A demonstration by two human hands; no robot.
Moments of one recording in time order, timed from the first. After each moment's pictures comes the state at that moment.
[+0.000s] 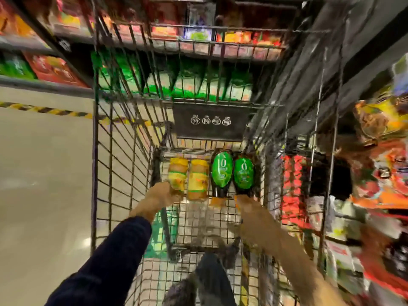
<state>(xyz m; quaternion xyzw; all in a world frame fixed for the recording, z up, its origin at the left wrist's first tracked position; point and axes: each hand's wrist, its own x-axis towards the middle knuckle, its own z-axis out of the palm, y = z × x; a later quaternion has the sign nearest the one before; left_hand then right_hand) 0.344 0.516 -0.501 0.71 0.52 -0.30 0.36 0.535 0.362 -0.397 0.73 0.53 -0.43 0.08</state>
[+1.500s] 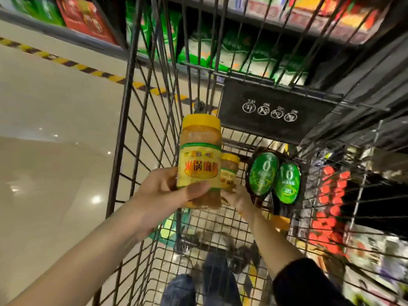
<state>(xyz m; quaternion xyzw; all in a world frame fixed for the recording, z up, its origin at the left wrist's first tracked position) 0.309 0.521 -0.383 0.44 0.58 0.04 0.69 0.471 0.464 -0.589 0.77 0.18 -0.60 -0.15</state>
